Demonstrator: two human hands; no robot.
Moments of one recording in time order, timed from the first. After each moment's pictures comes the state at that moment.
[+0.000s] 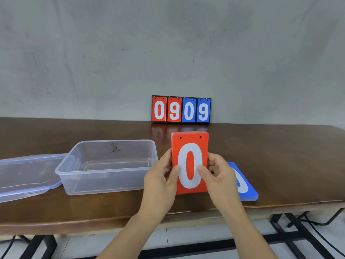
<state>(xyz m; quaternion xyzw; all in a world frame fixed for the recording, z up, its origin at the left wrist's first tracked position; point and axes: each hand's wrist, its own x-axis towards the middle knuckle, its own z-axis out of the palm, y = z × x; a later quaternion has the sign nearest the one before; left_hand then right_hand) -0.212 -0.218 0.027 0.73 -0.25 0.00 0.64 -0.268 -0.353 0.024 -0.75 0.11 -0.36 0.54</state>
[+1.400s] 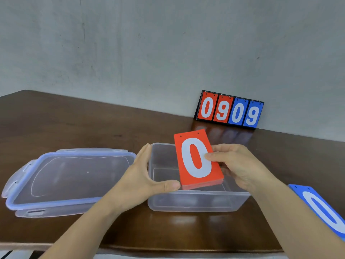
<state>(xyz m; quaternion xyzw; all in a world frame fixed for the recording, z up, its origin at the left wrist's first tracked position) -0.049 0.004 0.040 0.74 -0.30 -0.13 0.59 -0.103 -0.208 0.100 -0.76 0.23 -0.07 0.60</state>
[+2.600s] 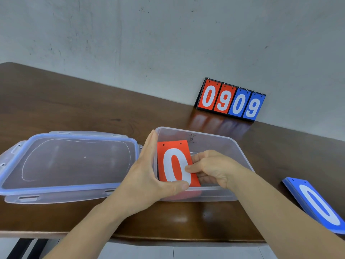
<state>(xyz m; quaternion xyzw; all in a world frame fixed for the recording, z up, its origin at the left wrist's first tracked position) -0.047 0.002 0.007 0.73 -0.30 -0.10 0.61 -0.074 -0.176 0.062 -0.79 0.30 0.12 0.52</state>
